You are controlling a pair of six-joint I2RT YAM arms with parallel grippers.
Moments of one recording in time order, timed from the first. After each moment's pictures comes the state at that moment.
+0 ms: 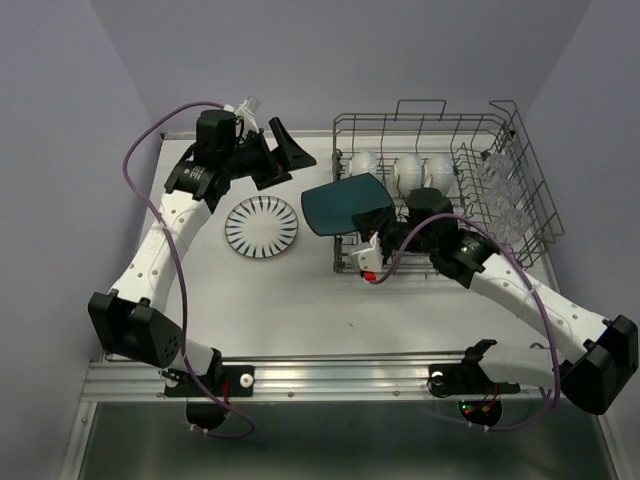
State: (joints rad) left arm -0.29 1.43 1.51 -0.53 0.52 -0.73; right arm 0.67 1.16 1.03 -0.32 -0.46 -1.44
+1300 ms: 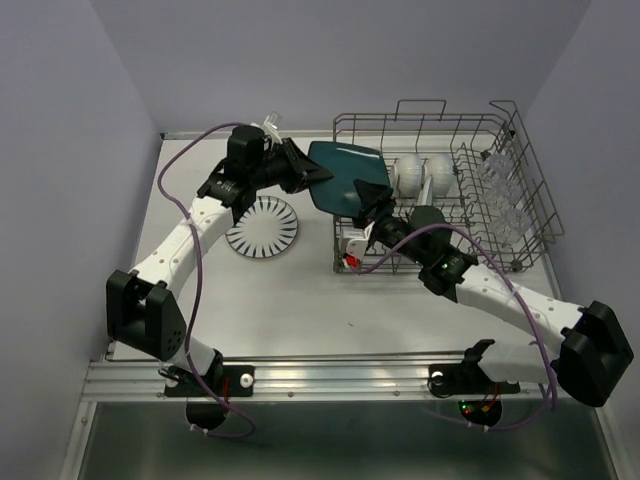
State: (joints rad) left arm -0.40 1.50 1.35 -0.20 0.51 -1.01; right arm 0.74 1.20 0.78 0.41 -0.13 -1.32
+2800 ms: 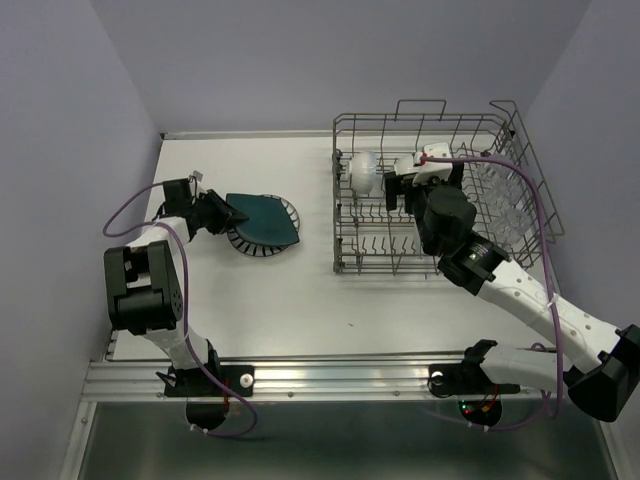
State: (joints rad) left arm 0.14 1.63 0.92 -0.09 0.57 -0.67; right arm 0.74 1.09 1.01 0.05 0.70 -0.10
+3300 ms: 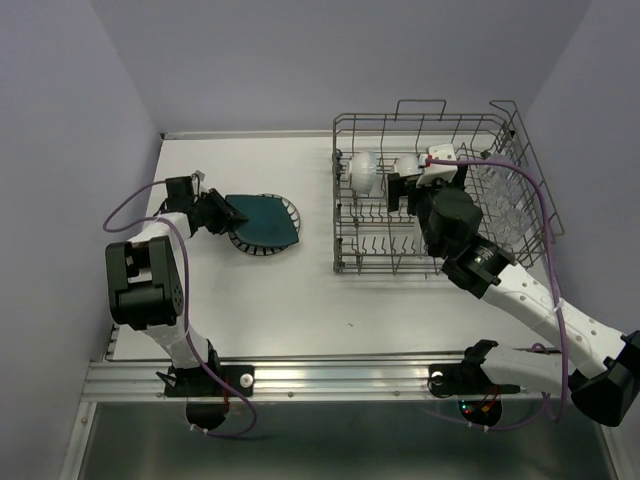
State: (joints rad) left arm 0.14 1.67 0.96 -0.13 0.54 -0.63; right arm 0.74 1.06 1.00 0.05 0.69 -0.09
